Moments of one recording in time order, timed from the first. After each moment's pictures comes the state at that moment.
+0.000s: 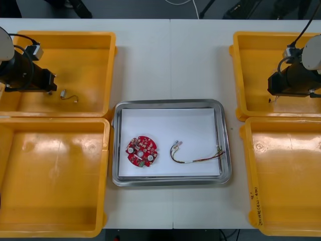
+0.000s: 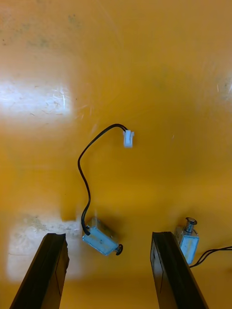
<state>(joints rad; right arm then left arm) -0.72 -0.54 -0.10 -1.24 -0.41 1.44 1.50 -0.84 0.68 -0.04 -0.94 0.69 1.29 -1.67</state>
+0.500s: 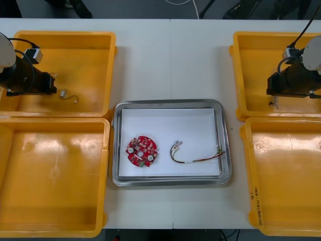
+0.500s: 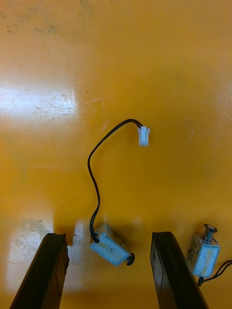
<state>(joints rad) -0.72 -0.54 -0.11 -1.24 -0.43 1.44 1.50 -0.81 0.68 -0.04 -0.94 0.68 1.24 -1.67</state>
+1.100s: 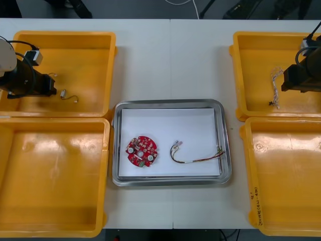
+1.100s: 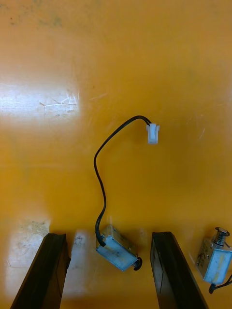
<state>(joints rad) -0.79 -0.61 -0.14 -1.26 -0.46 1.66 1.50 -0.79 0.68 -0.04 -0.94 0.68 1.21 -1.67</state>
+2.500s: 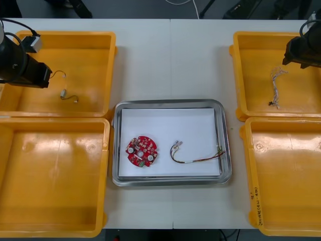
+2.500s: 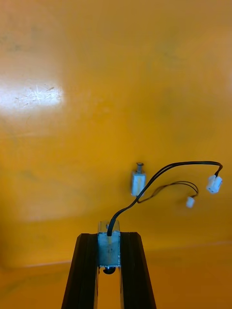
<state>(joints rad) -1.13 -0.63 -0.16 -0.66 -0.40 1.35 1.52 -0.78 0.68 0.05 -1.26 0.64 1.59 -1.67</state>
